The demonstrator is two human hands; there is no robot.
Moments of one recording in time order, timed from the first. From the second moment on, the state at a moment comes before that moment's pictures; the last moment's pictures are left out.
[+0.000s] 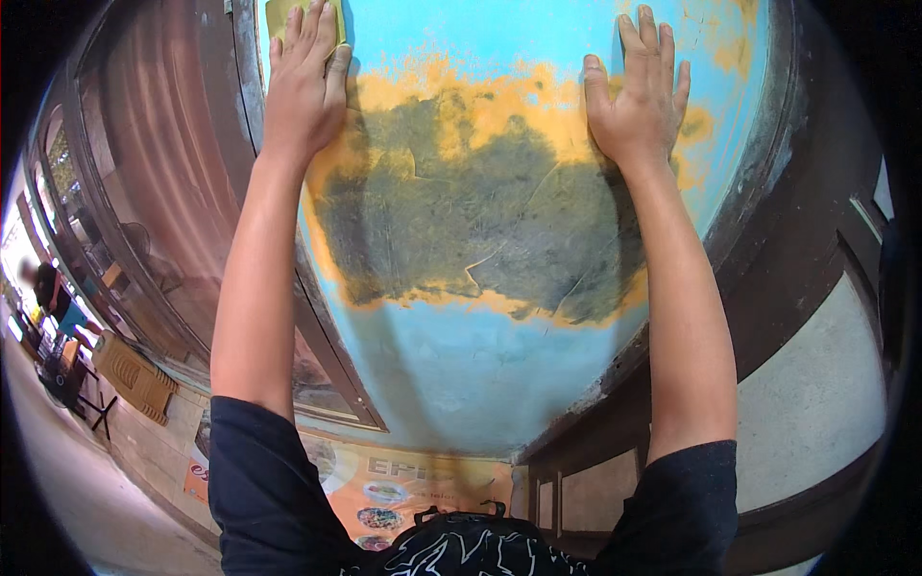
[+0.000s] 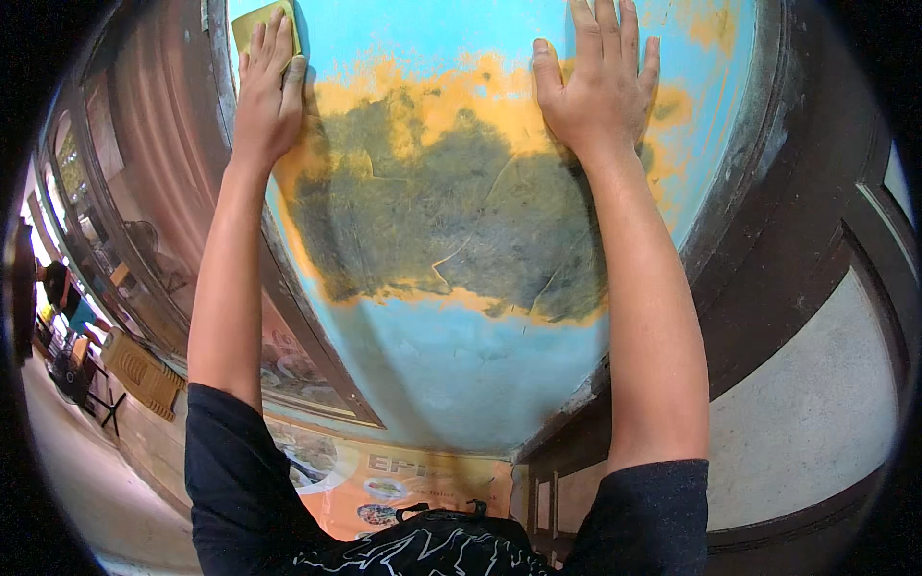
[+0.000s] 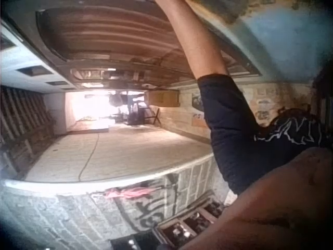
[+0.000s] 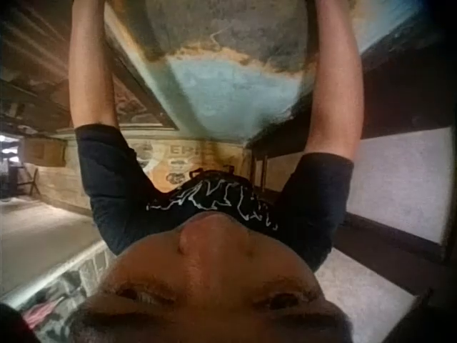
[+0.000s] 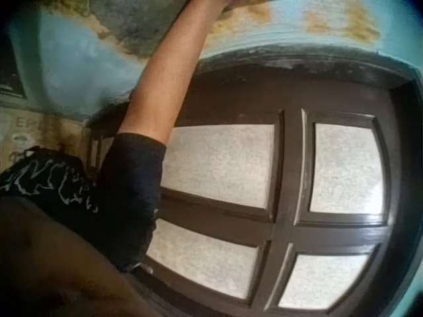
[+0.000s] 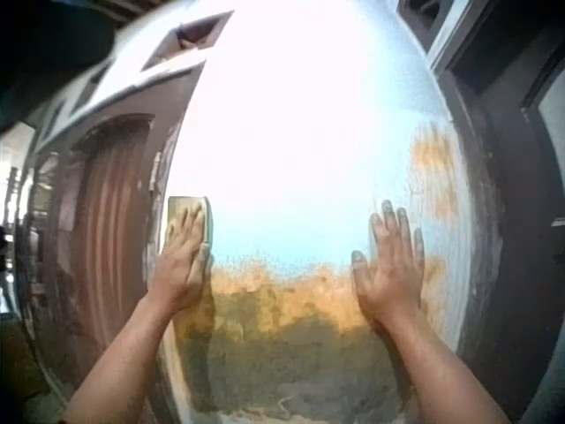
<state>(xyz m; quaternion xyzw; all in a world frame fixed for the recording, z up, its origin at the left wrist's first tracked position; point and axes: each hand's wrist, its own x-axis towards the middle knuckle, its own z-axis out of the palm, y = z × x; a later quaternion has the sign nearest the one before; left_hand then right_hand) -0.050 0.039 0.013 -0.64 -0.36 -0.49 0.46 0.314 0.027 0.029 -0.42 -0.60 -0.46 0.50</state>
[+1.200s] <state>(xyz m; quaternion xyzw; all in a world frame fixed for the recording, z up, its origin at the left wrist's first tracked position) 0.051 0.002 -0.033 -0.65 -0.39 -0.50 0.41 0.357 0.031 0.035 -0.33 -0.60 -0.49 0.54</state>
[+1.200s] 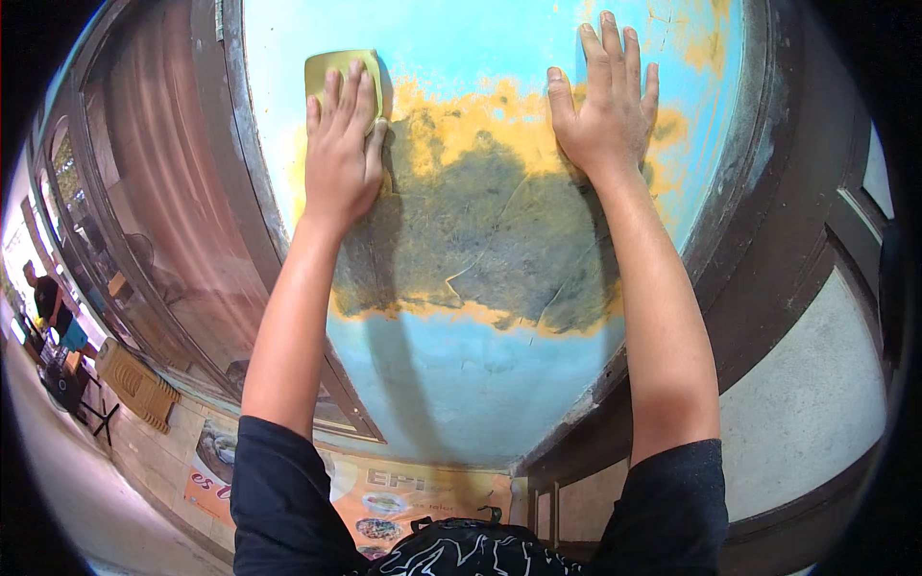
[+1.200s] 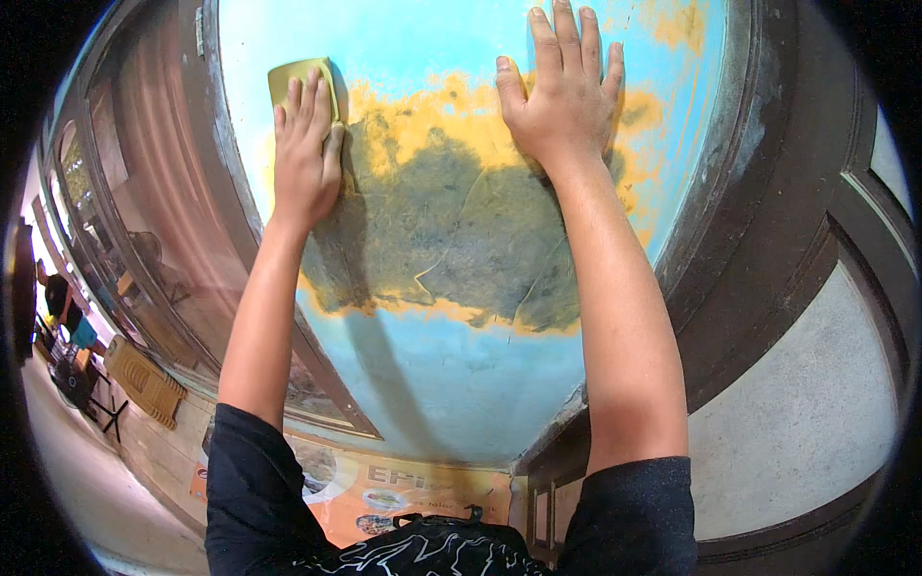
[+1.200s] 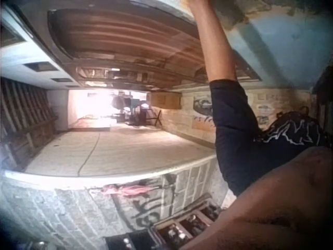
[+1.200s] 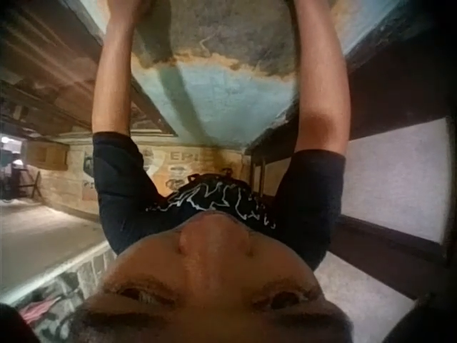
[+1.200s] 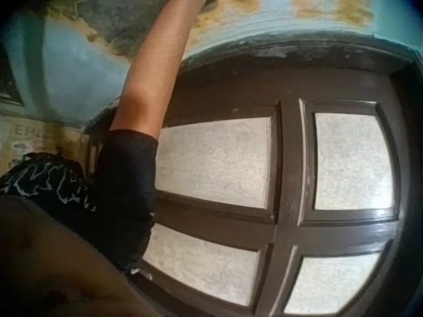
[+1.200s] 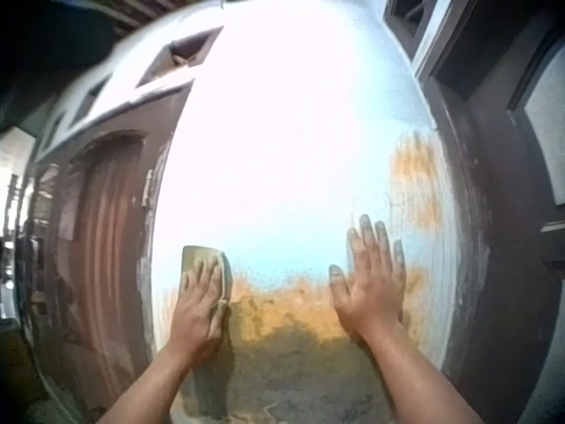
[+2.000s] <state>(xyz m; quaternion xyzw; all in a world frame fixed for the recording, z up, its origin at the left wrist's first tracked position) 0.081 0.016 0.027 -0.64 -0.36 -0.53 0.42 0.356 0.003 0.040 -0.43 -0.64 -0.41 0.49</state>
